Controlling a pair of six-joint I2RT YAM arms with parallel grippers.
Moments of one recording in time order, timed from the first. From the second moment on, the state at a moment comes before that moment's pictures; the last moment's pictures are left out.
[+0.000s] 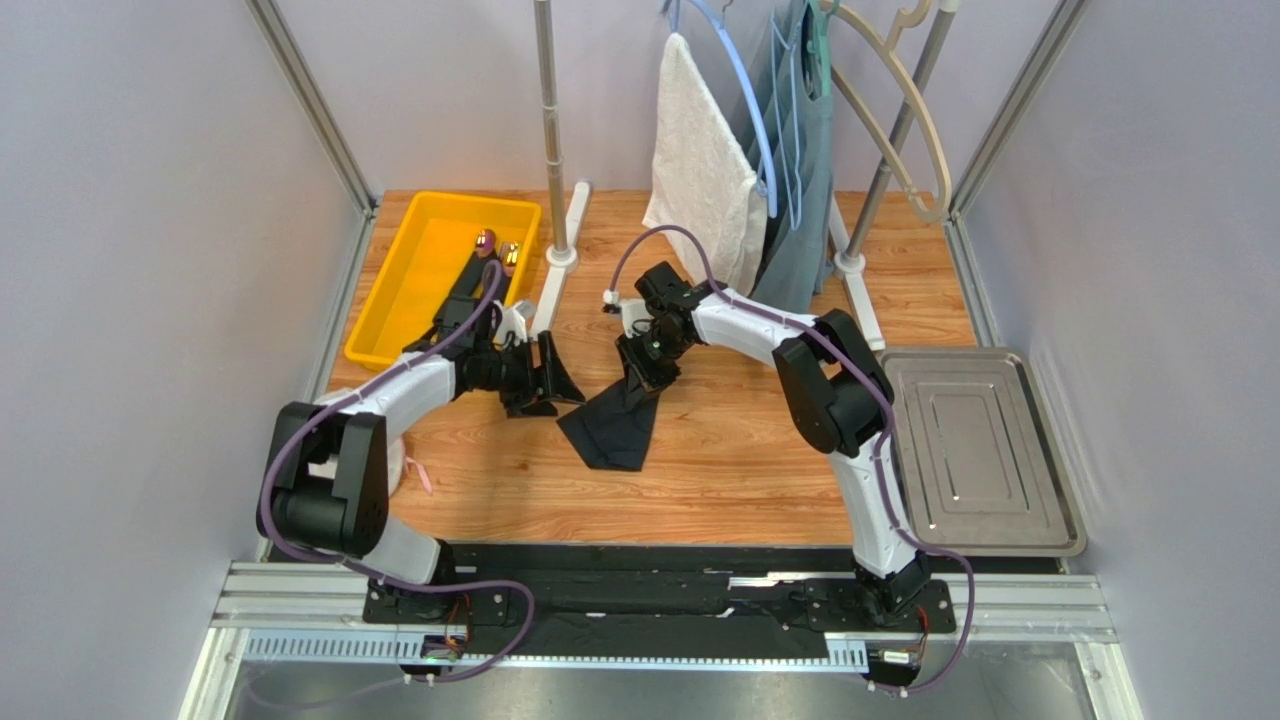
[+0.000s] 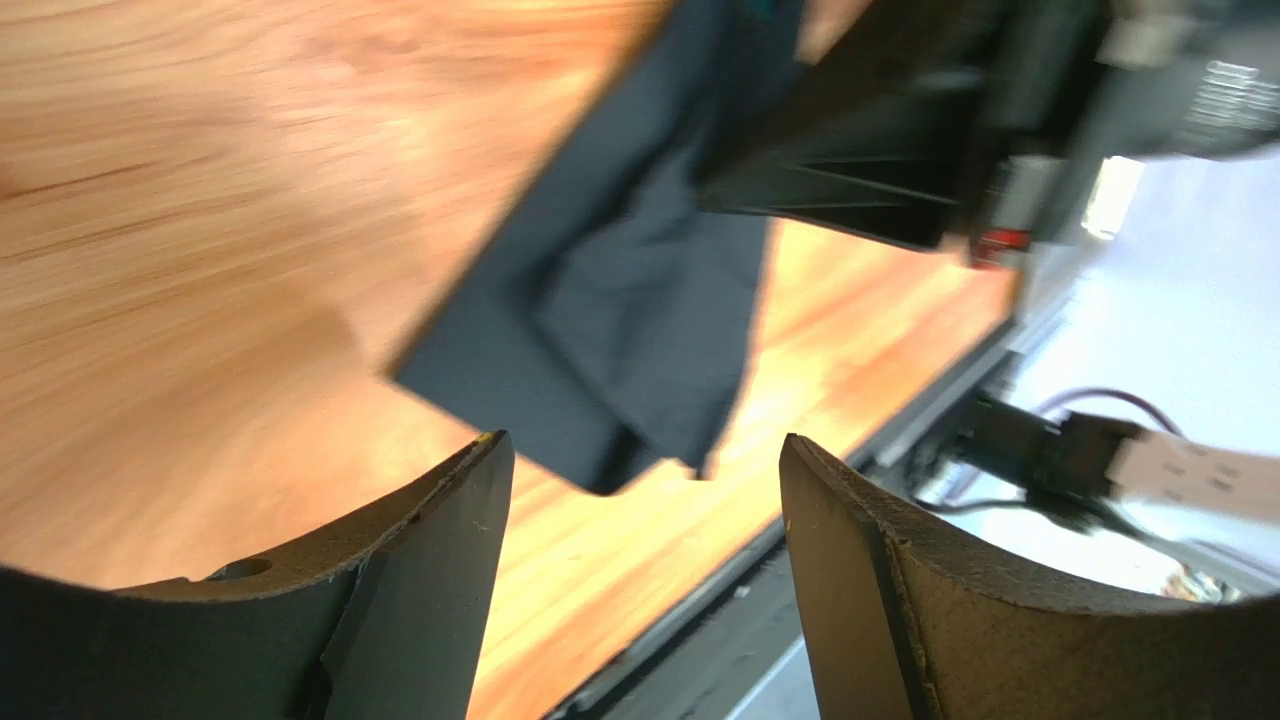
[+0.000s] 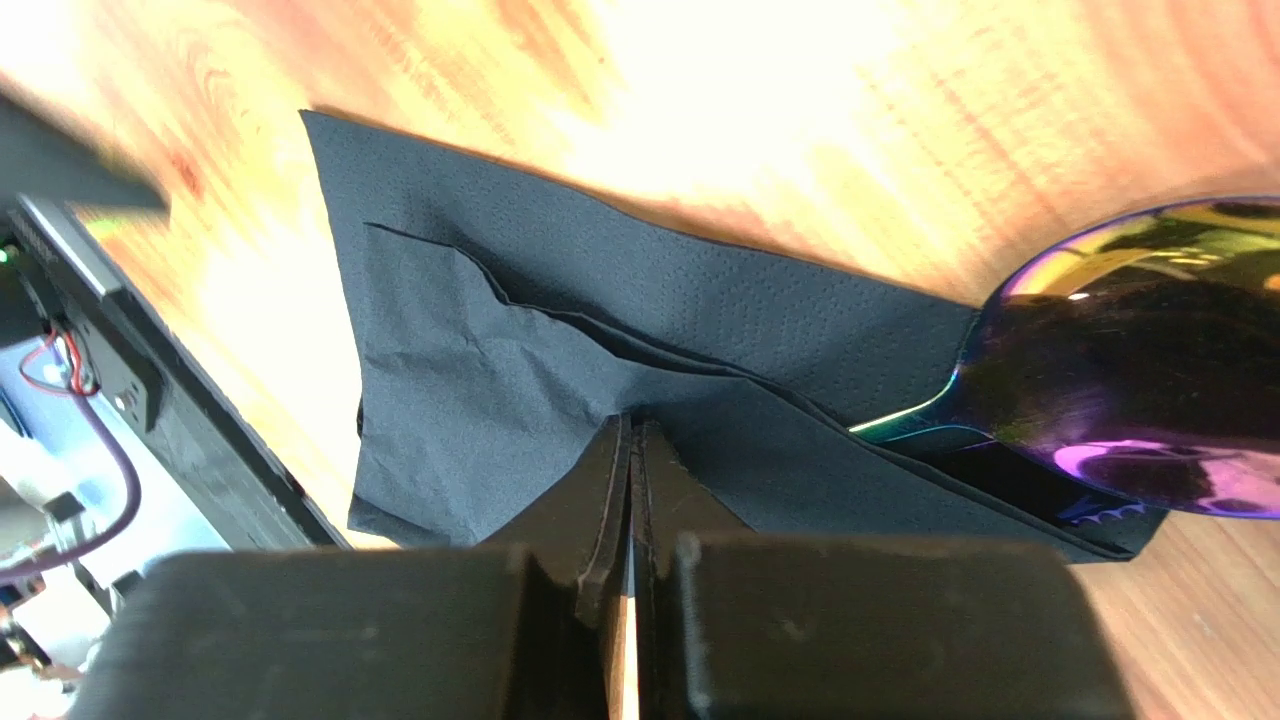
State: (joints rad) left arm -0.19 1.49 0.80 -0.32 0.68 -0.45; right arm 0.64 2.22 1.65 -0.65 -0.55 0.12
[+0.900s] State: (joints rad) left arm -0.24 1.70 0.82 -0.22 0.71 -0.51; right arm 0.64 2.22 1.64 -0.66 -0.60 0.04
